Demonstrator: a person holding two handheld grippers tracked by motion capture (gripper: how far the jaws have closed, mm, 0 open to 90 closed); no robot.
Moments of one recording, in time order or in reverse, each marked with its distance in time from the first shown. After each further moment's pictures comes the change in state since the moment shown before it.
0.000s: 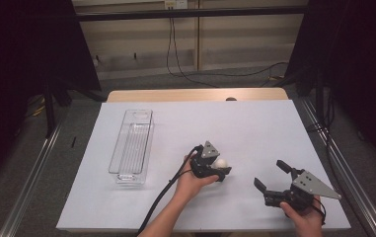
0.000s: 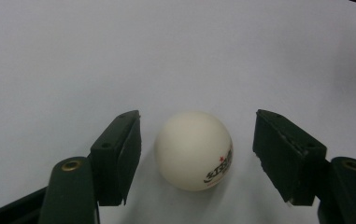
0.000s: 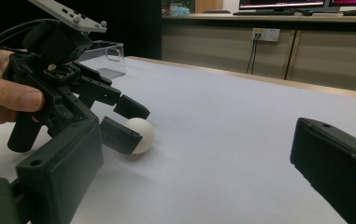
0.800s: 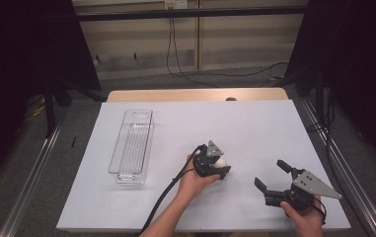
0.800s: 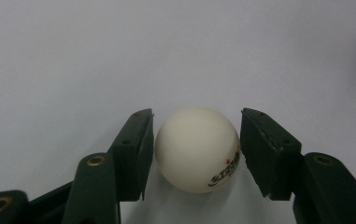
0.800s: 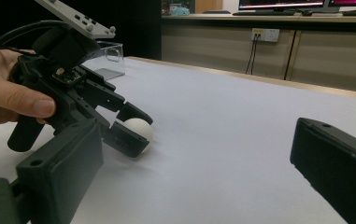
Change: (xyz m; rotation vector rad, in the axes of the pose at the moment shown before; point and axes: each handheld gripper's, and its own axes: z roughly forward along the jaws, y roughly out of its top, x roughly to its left) left arm 0.000 0.004 0.007 0.078 0.027 0.003; right arm -0.001 0.000 -0.001 0.002 0.000 -0.004
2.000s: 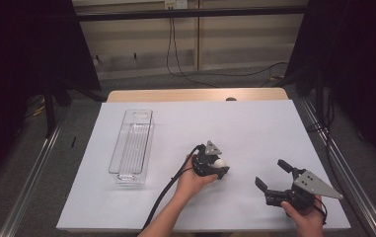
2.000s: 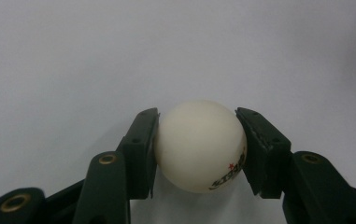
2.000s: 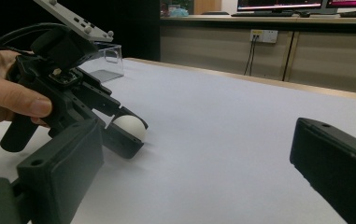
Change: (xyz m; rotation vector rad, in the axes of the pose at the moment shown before) left arm 0.003 0.000 -0.004 0.002 -0.037 -0.039; right arm -0.001 0.001 -0.001 -0.005 -0.004 -0.004
